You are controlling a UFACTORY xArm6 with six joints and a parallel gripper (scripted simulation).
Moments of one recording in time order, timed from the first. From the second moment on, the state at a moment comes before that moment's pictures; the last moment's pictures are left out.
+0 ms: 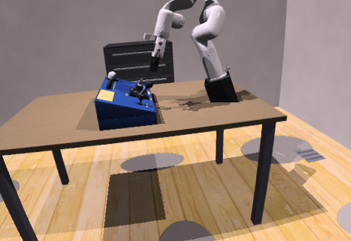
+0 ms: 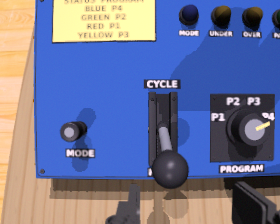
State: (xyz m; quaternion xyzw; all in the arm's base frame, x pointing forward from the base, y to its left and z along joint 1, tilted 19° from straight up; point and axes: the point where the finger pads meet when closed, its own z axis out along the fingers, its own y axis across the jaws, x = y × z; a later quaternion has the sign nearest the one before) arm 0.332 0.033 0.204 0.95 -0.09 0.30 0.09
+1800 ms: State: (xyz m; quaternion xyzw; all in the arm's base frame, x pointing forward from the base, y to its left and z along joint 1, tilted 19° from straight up) arm 0.378 0.015 0.135 0.95 -0.09 0.30 0.08
